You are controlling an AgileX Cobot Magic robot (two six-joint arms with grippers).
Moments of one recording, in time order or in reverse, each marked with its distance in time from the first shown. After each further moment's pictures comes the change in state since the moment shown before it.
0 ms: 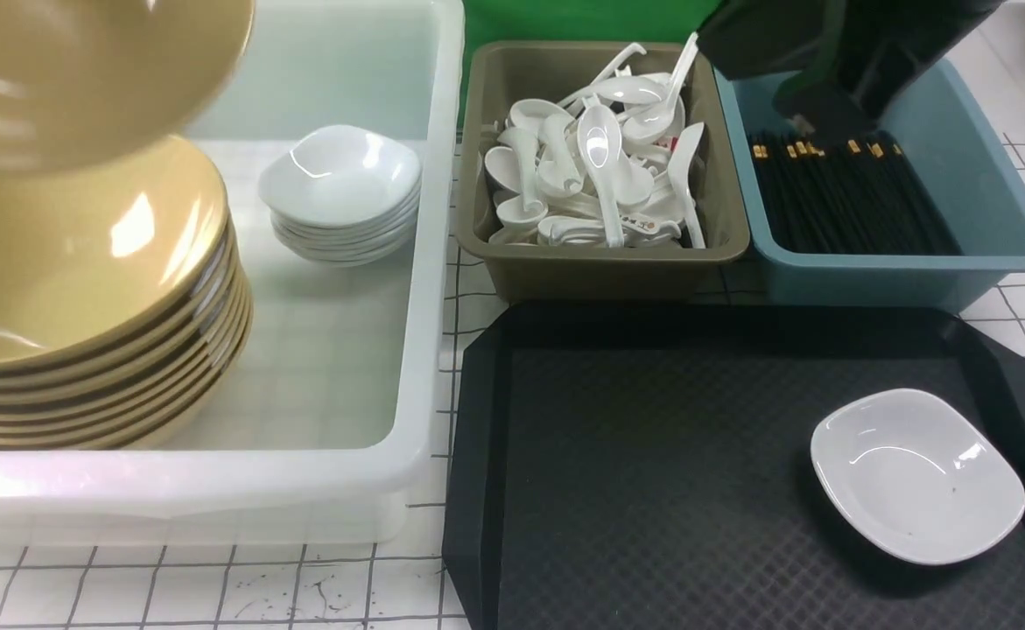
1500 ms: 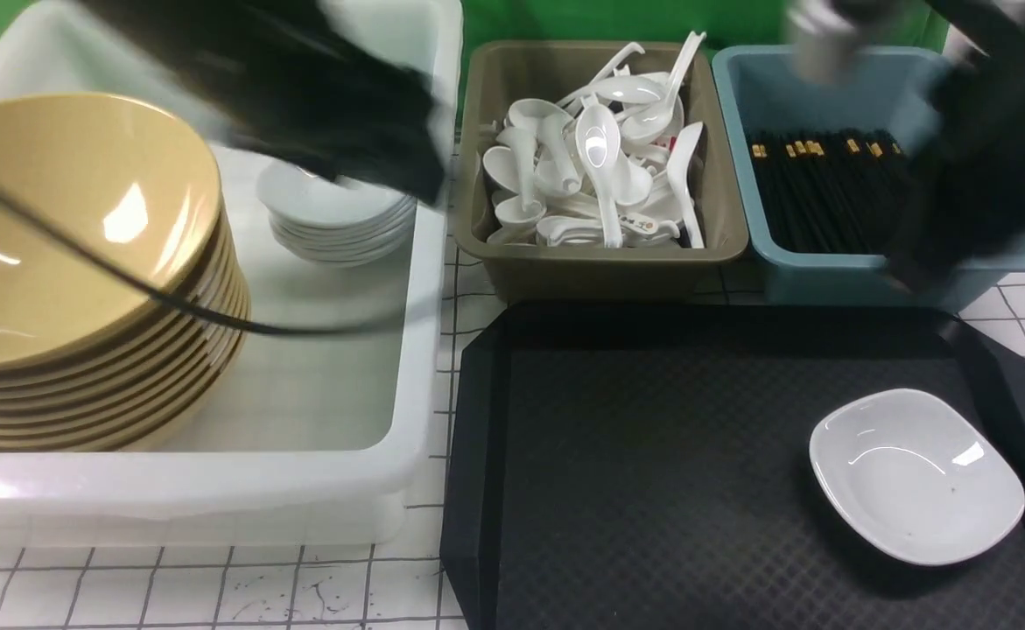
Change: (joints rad) right arm -0.227 -0.091 0.382 -0.063 0.038 0.164; left arm -0.921 0.143 0.088 0.248 -0.142 -0.093
